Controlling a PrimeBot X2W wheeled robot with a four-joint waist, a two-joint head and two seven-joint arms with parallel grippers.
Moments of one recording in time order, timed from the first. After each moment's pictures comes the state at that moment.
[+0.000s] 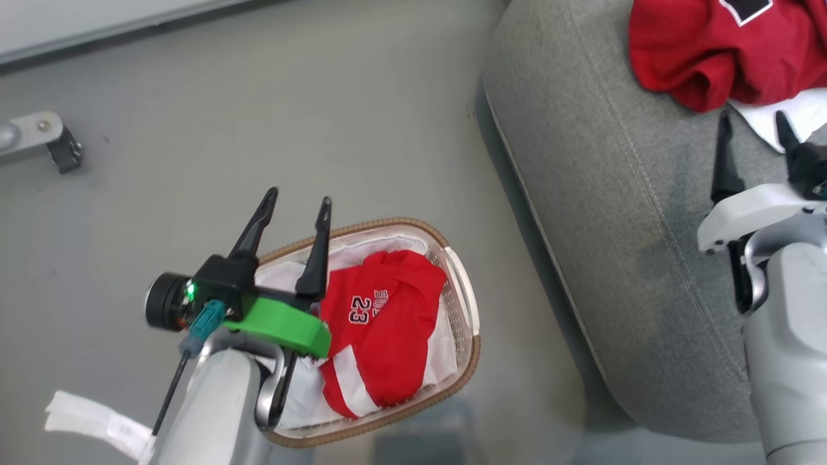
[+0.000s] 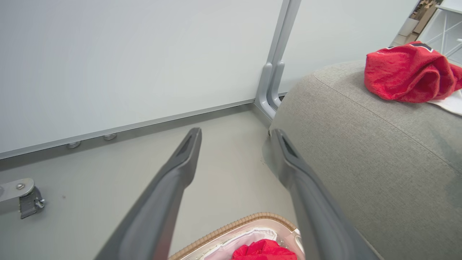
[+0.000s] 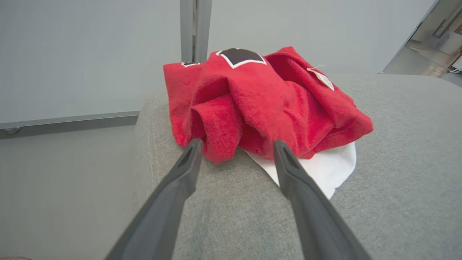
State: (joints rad) left arm -0.36 0.06 -0.27 0.33 -0.20 -0.13 -0.26; right arm -0.64 -0.14 -0.24 0.63 -0.03 0.13 -0.26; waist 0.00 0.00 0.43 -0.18
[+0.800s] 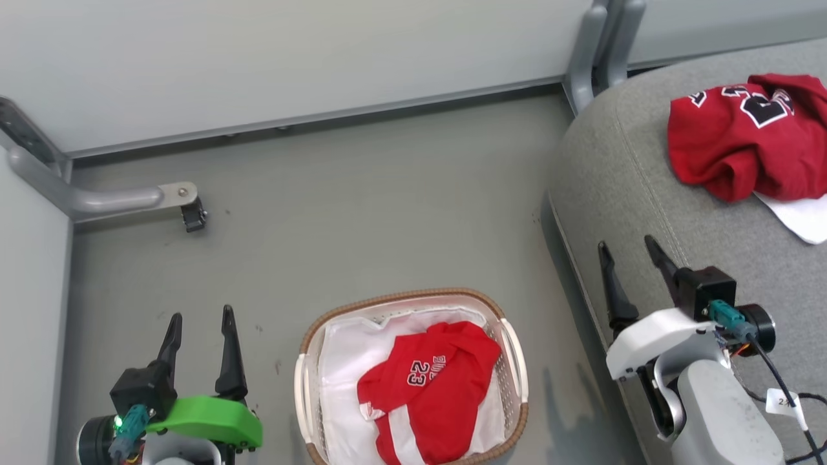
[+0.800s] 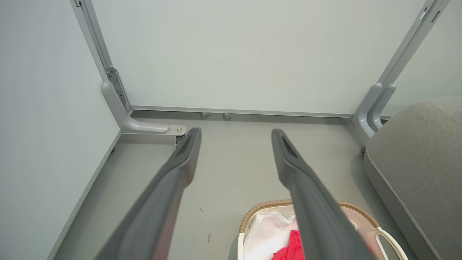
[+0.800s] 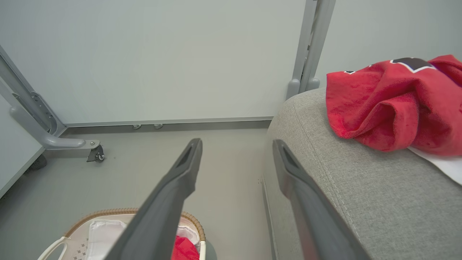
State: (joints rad) left arm -0.09 0.05 -0.01 0.34 -0.22 -0.06 -0.26; right arm -0.33 -0.05 0.03 0.48 0.12 0.13 -0.26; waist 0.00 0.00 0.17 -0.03
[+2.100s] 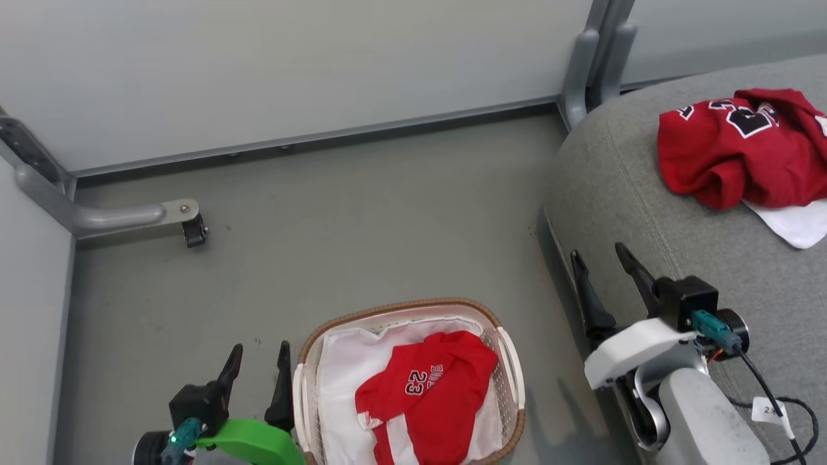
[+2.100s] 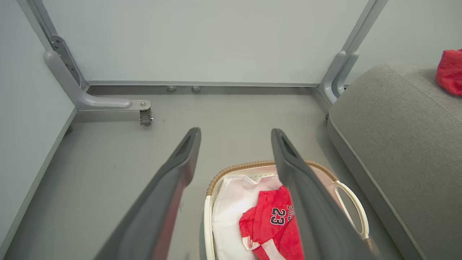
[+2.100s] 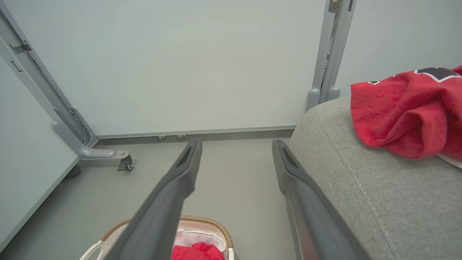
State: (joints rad) left arm -0.06 0.05 -0.13 0.44 -0.26 -0.11 -0.26; right arm -0.28 -0.05 0.12 0.42 0.20 0.13 -0.26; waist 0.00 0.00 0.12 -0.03
